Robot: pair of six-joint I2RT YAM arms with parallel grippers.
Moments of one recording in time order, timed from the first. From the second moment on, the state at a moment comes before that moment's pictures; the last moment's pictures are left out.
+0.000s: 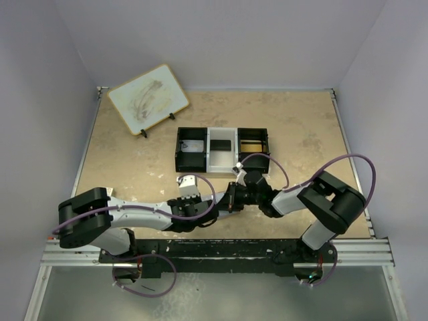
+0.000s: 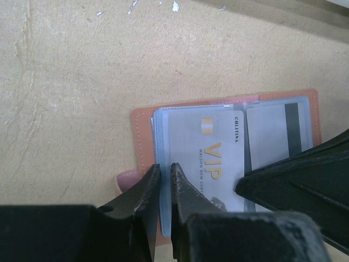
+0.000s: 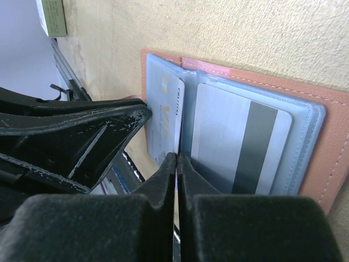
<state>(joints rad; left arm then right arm) -1.25 1.43 0.61 -0.32 -0.71 -1.32 0.79 1.62 0.39 0.63 -0.43 0.97</state>
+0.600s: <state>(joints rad) -1.25 1.44 0.61 -0.31 -0.72 -1.28 0.69 1.49 0.24 0.69 -0.45 1.02</state>
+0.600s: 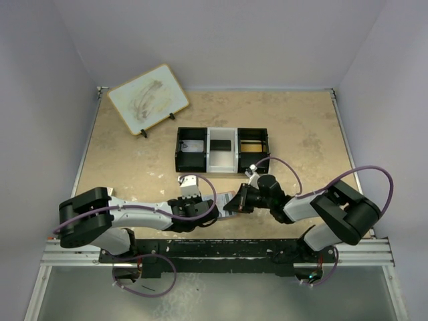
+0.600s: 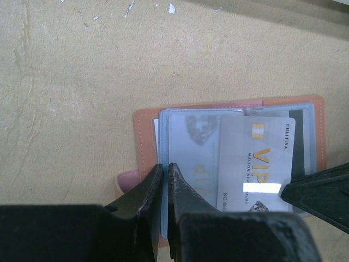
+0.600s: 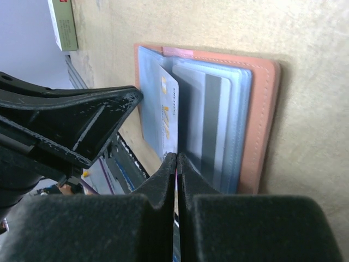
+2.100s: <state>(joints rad) -1.26 1.45 0.53 0.02 -0.65 -1.28 0.69 1.50 0.21 0.77 -0.42 1.02</state>
